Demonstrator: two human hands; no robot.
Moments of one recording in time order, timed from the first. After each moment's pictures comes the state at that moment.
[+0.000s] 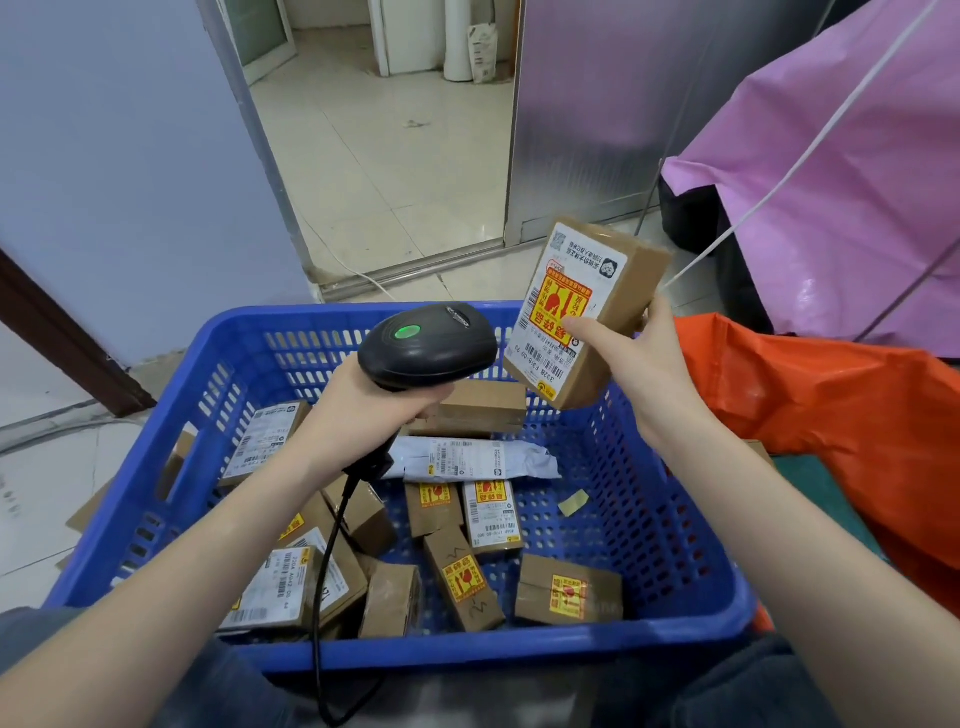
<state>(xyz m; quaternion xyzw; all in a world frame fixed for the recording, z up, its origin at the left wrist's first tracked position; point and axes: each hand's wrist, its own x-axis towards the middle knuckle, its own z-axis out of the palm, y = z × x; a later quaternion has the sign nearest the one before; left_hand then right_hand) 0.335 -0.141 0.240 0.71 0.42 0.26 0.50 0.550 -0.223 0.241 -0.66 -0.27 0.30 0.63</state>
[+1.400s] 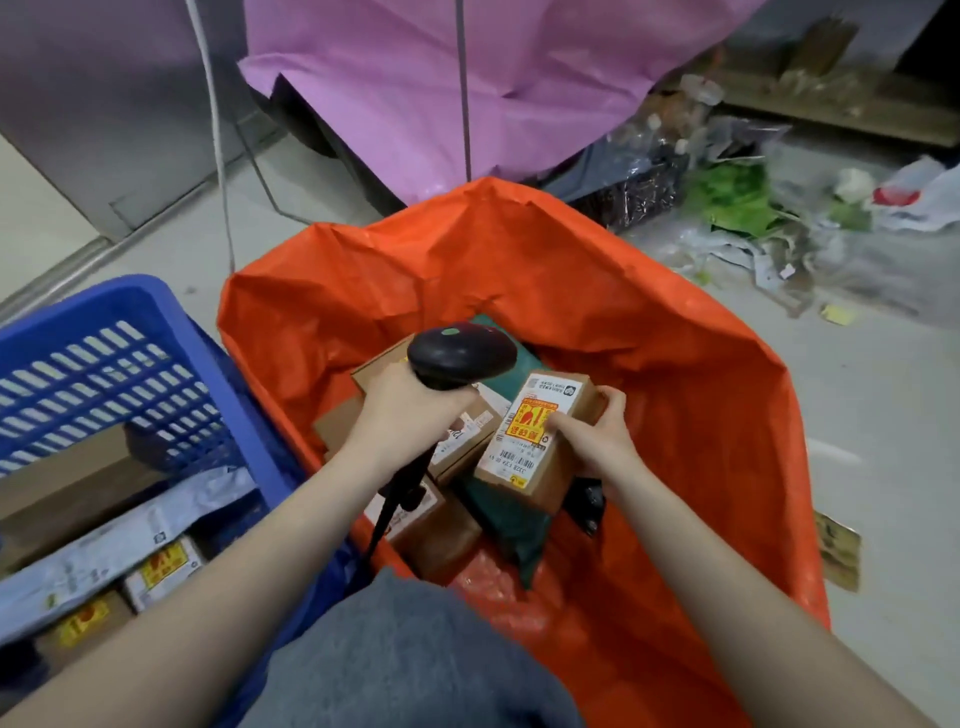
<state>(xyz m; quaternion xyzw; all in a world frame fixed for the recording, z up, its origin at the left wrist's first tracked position) 0.679 -0.372 0.142 0.82 0.31 0.01 0.48 0.764 -0.540 0.038 -0.78 0.14 0.28 0.54</state>
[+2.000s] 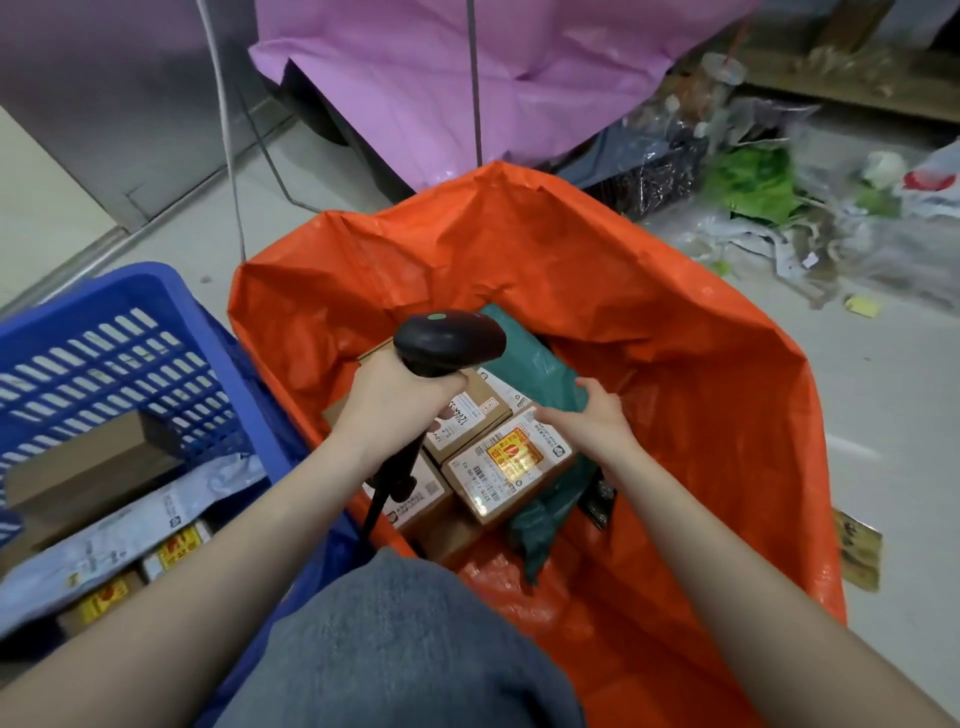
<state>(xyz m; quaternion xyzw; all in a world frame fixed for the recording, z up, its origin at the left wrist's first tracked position) 0.673 -0.362 0.144 0.81 0.33 0.02 0.49 0.769 -0.528 0.049 -0.87 0.02 0.28 0.41</state>
